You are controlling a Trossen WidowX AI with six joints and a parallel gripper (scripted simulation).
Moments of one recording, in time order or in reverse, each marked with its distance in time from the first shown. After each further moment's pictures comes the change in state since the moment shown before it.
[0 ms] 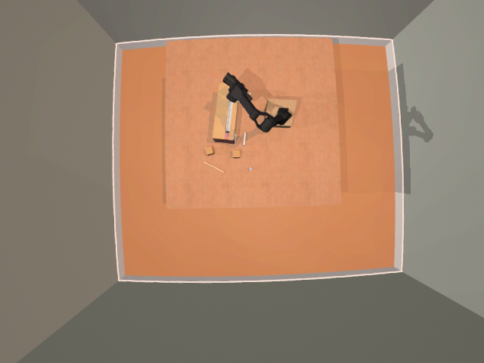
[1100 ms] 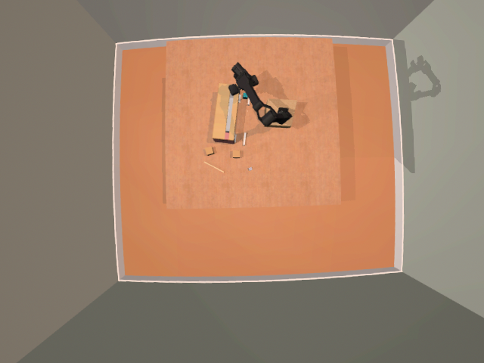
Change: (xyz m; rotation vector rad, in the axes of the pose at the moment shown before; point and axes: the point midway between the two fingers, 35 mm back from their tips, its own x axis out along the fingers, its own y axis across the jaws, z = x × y) arm 0.006 -0.007 -0.030 1.836 -0.140 0.199
